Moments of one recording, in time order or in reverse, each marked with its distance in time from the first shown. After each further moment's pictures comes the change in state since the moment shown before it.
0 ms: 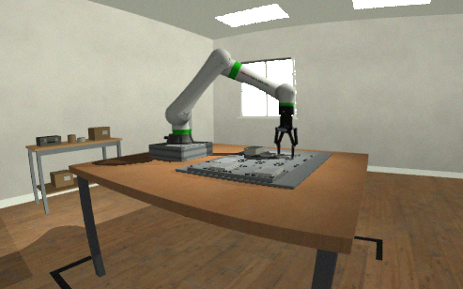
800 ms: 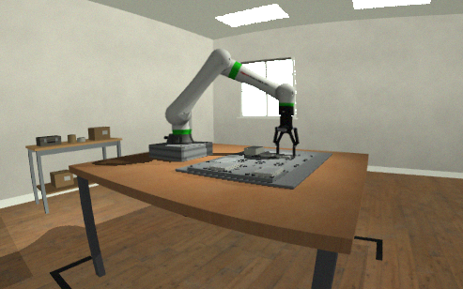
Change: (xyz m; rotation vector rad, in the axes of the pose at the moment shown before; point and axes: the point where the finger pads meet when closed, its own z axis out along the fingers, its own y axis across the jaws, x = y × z) arm 0.000 0.000 0.000 0.000 0.000 0.000
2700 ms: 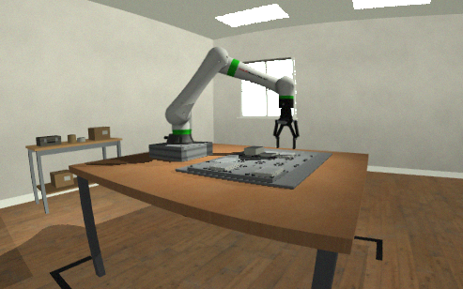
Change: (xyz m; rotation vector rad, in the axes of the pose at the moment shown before) arm 0.000 0.000 -0.043 0.000 0.000 0.000
